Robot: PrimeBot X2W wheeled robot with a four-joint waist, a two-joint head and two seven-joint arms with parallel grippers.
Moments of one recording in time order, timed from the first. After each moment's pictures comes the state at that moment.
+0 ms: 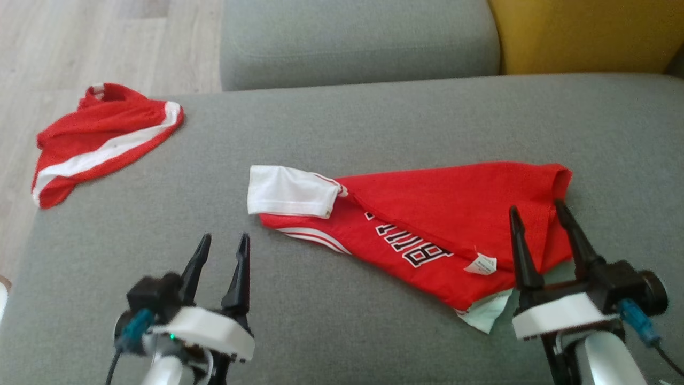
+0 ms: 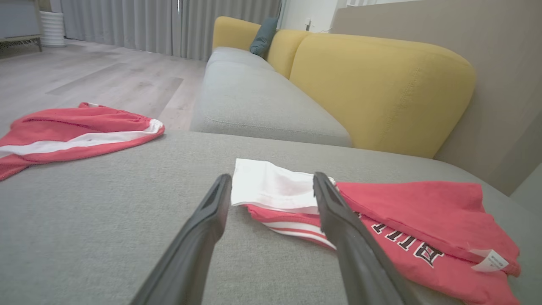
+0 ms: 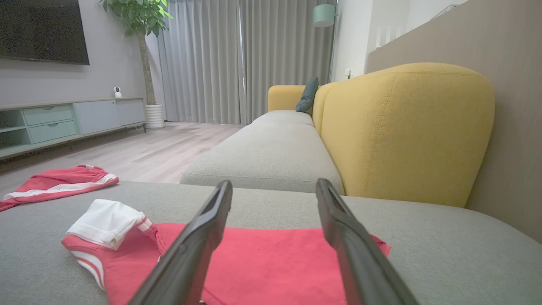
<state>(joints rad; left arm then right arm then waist) -0.05 0.12 -0.31 0.25 -0.38 0.00 -0.25 -0.04 -0.05 0.04 0.20 0.01 0.12 -0.26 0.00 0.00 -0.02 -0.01</state>
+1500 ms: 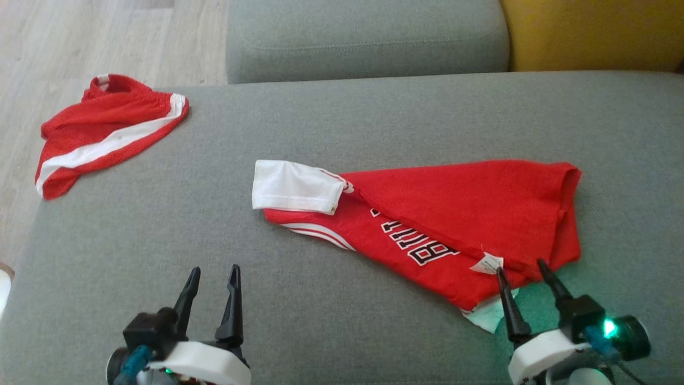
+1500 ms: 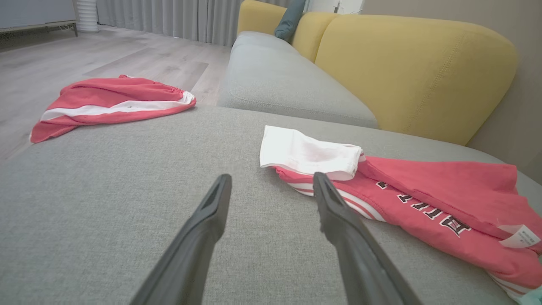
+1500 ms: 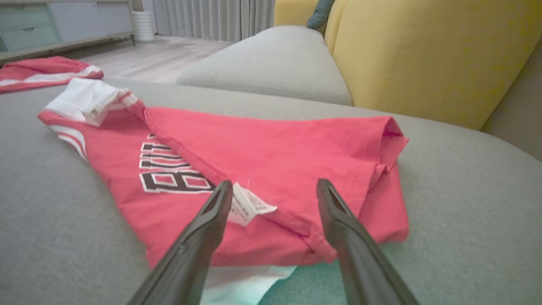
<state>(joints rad) 0.09 0.06 -0.21 0.19 -0.27 0.01 -0.25 -0.01 -0.05 0.03 0.44 -0.10 0.12 -0.26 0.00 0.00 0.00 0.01</state>
